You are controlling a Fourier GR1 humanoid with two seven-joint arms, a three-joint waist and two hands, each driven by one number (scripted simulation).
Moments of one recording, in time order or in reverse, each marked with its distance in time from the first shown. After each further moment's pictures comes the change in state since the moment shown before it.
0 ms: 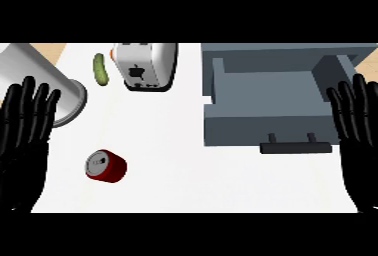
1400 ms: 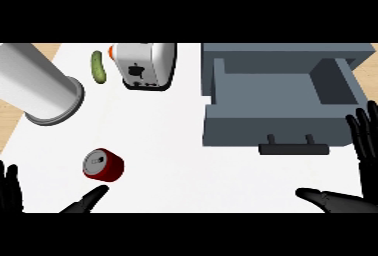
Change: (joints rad) left arm 0.374 -0.099 -0.226 -0.189 -0.435 0.672 0.414; right arm 0.161 0.005 -0.131 0.026 -0.023 -0.015 0.117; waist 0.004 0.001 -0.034
